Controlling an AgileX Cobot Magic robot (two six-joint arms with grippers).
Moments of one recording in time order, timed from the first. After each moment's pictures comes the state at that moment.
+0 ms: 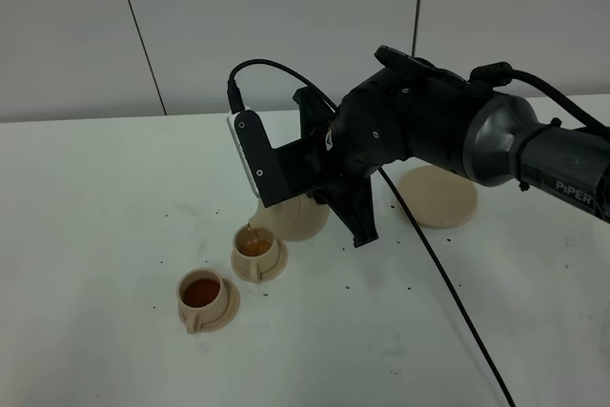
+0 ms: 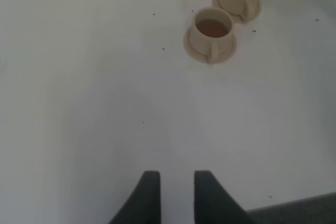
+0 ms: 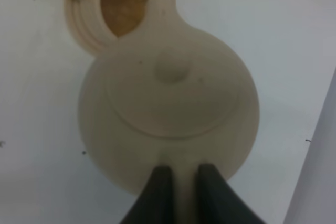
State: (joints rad) left arm 0.00 0.15 -0.51 -0.11 1.05 0.15; right arm 0.70 2.06 -1.70 -0.04 0.67 -1.36
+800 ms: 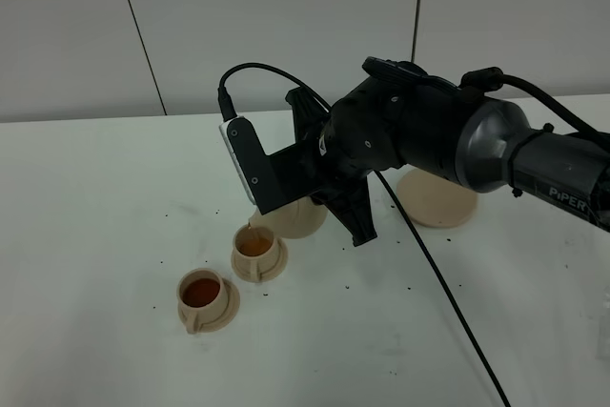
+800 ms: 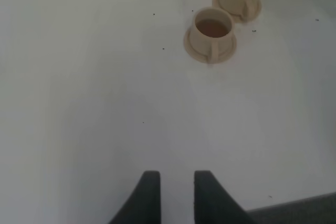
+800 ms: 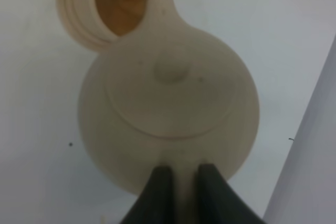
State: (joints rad) left arm 0.00 0.15 -0.51 -0.11 1.05 0.15; right arm 0.72 2.06 -1.70 -0.12 0.66 -1.34
